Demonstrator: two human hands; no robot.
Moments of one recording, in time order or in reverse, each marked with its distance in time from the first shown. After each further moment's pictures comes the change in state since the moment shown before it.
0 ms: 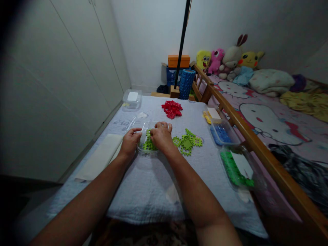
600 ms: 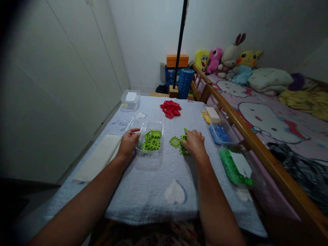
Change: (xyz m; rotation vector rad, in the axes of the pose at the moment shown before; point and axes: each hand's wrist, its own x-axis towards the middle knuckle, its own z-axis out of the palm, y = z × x) left_hand -0.004 0.007 0.002 0.033 0.017 -0.008; right_hand -0.065 0.104 -0.033 -0.202 -0.140 0.473
